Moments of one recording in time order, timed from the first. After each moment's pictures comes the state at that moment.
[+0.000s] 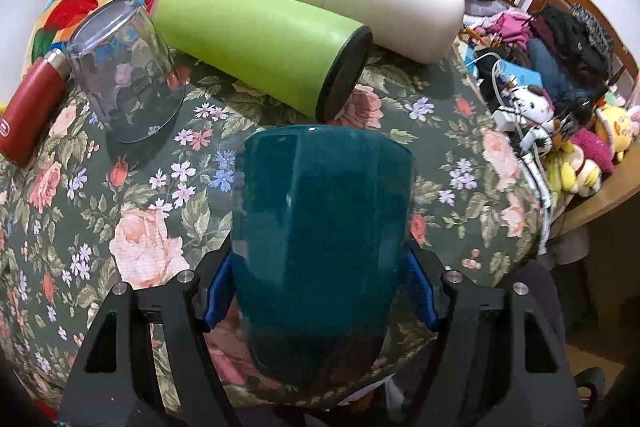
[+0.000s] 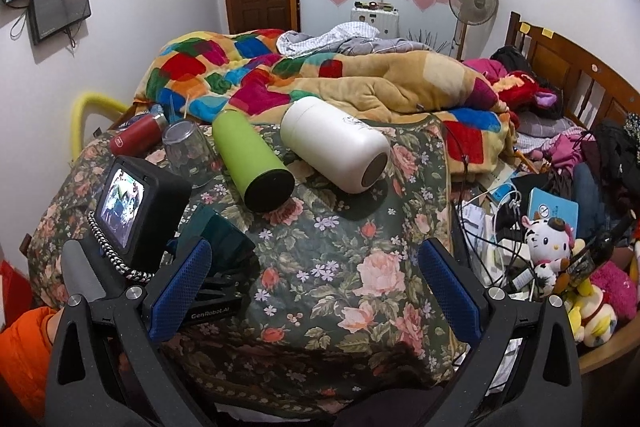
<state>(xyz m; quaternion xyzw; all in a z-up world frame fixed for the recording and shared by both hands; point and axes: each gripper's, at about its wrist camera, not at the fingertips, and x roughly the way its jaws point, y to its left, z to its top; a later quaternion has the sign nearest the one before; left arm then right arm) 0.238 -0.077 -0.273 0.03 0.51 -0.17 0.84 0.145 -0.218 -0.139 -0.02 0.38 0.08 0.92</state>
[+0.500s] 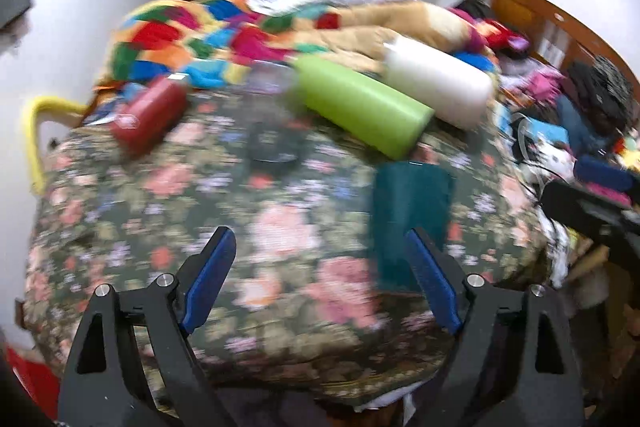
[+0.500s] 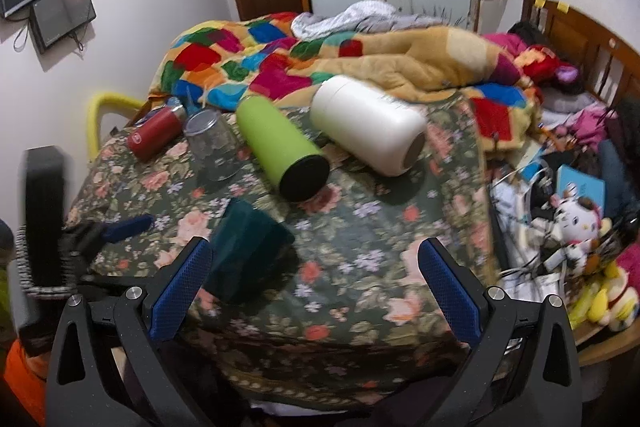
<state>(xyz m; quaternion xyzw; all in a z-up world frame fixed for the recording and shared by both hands) 0.182 0.004 -0.204 0.02 0.42 -0.06 0.90 0.162 -0.195 -0.156 0.03 0.43 0.12 0.90</state>
